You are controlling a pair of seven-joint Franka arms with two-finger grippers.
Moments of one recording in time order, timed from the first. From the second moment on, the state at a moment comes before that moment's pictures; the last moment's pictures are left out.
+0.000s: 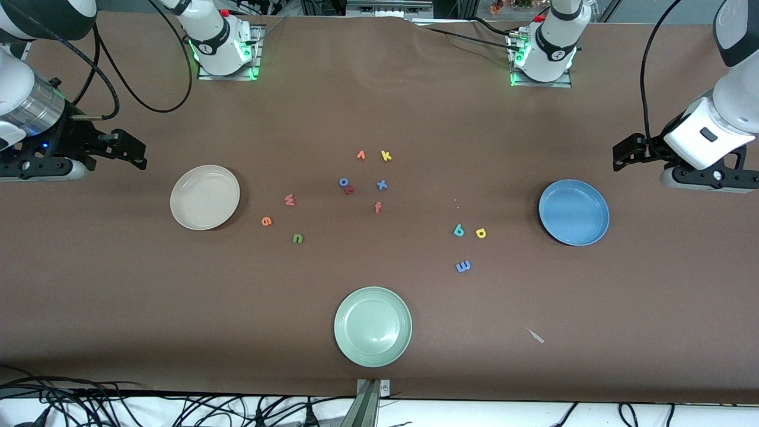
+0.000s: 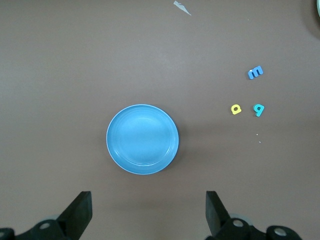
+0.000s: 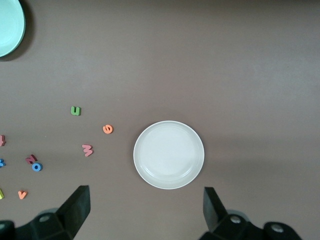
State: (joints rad) left arm 0.04 0.07 -0.11 -1.63 0.03 1.63 0.00; right arm -0.01 0.06 0.12 -1.61 -0.01 1.69 0.08
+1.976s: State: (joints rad) left arm -0.21 0.76 -0.16 -1.40 -0.03 2.19 0.35; right arm 0.14 0.20 0.17 -1.71 0.03 1.91 0.16
